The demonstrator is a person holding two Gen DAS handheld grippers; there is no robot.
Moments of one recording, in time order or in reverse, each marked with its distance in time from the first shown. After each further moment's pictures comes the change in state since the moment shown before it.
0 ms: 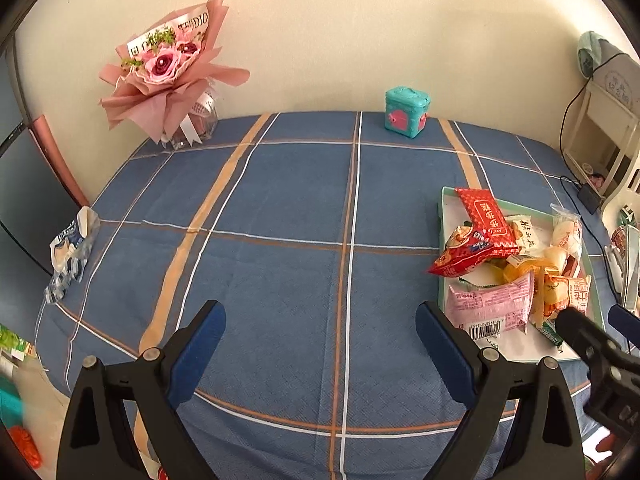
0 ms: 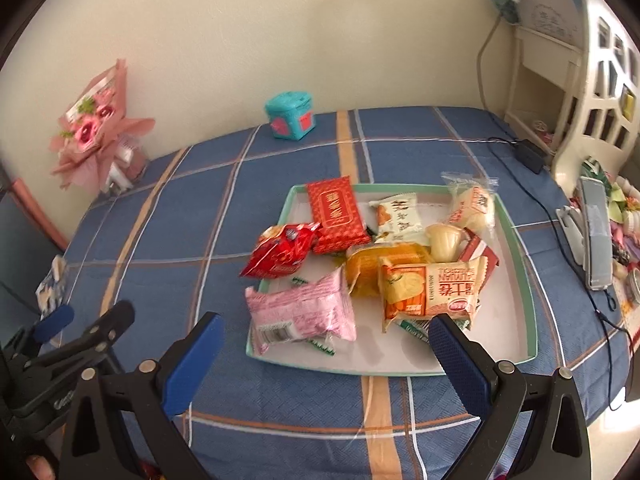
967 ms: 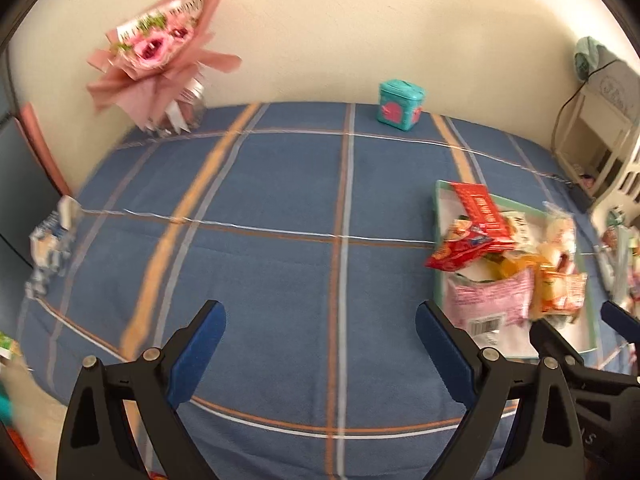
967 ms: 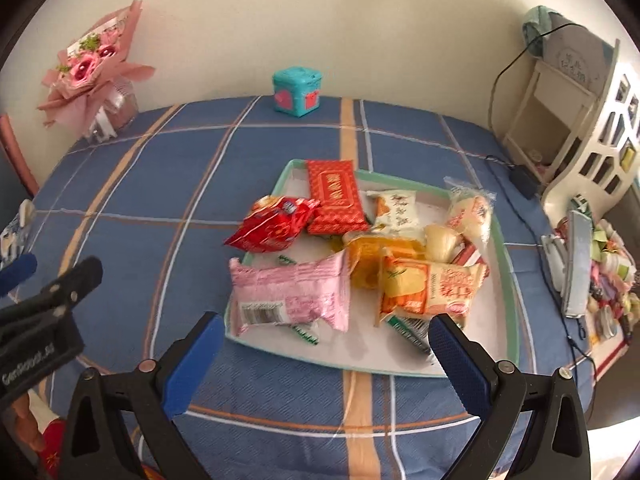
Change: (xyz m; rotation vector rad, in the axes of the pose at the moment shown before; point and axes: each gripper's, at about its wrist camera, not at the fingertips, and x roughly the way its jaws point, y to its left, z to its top) left arm 0.019 0.008 -0.006 -0.030 0.044 -0.101; right arm 0.017 0.024 -0.010 -0.142 0.008 -0.177
